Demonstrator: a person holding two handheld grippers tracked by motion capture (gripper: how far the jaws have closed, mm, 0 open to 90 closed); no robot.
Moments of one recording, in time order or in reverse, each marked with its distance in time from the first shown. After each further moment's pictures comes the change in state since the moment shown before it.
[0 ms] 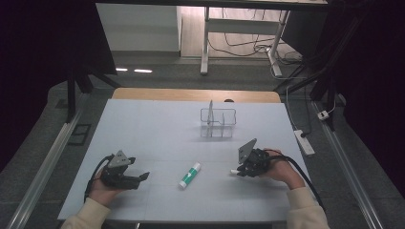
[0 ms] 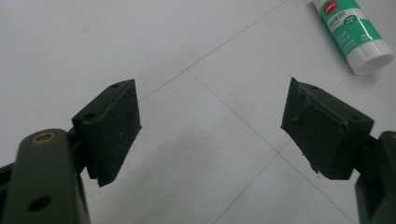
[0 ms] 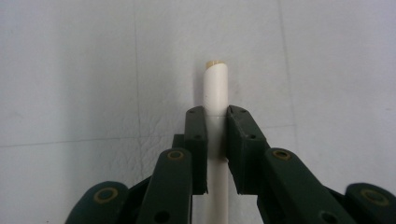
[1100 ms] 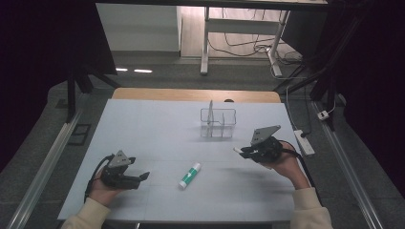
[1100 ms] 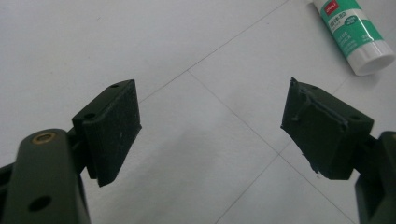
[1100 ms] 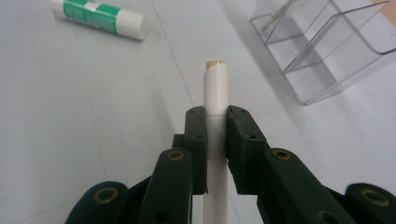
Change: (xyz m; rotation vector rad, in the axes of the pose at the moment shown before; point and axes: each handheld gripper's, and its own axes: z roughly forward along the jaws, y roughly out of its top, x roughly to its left) left arm 0.000 0.000 0.000 0.001 0.003 0.001; right arm -0.009 -0.004 -0.051 -0.280 -0.204 0.205
